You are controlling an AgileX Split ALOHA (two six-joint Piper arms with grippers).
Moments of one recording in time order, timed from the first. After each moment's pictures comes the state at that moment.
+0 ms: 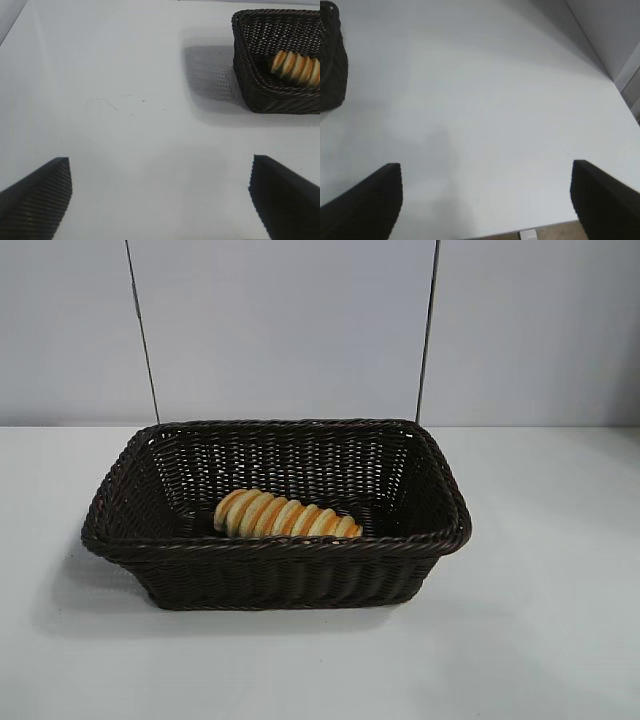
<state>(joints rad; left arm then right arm) -0.03 -0.01 -0.48 -0.02 1.13 0.03 -0.18 -0.03 -0.51 -0.02 1.19 0.00</state>
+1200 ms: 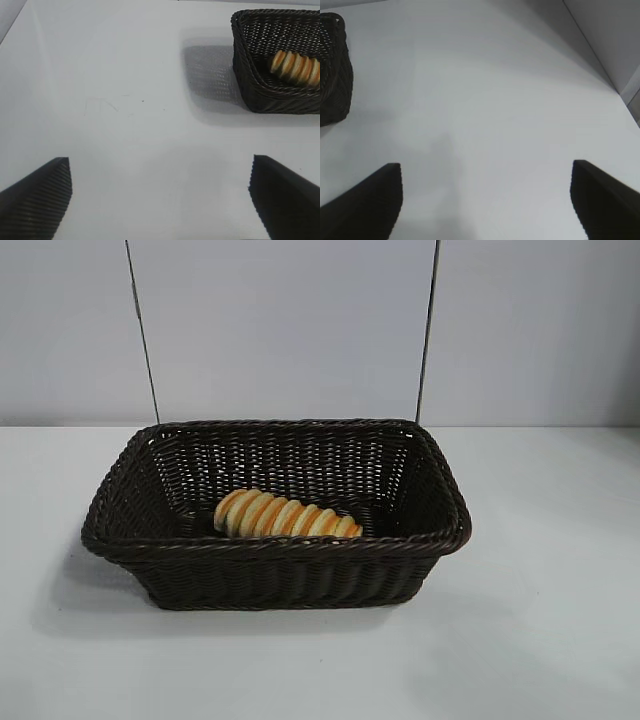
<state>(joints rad) -0.03 -0.01 -0.48 -0.02 1.13 0.03 -0.18 -0.03 -0.47 -0.02 1.10 0.01</state>
